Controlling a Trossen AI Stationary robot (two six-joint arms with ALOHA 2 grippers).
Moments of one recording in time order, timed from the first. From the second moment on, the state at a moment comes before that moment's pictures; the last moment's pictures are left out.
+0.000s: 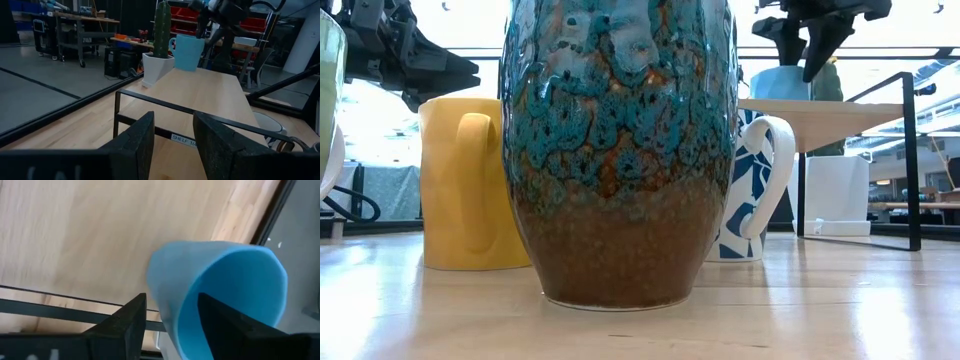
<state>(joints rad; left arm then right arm) -0.41 0.10 0.13 -0.03 -0.81 -0.19 -0.08 1.36 1.45 -1.43 0.27 -0.51</state>
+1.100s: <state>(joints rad) -0.44 0.10 0.13 0.03 -0.74 -0.04 0.03 1.17 1.45 -1.20 0.27 -0.31</state>
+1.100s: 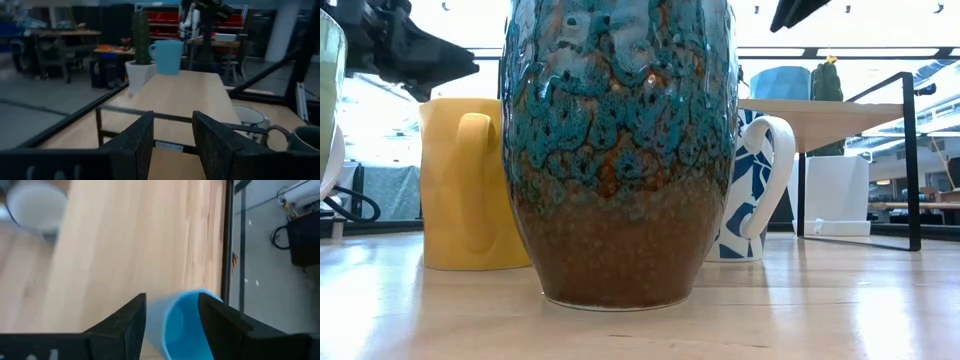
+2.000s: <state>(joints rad) -0.50 0.48 0.63 -0.71 -0.75 -0.54 0.22 1.03 1.12 -0.75 0.32 0.05</state>
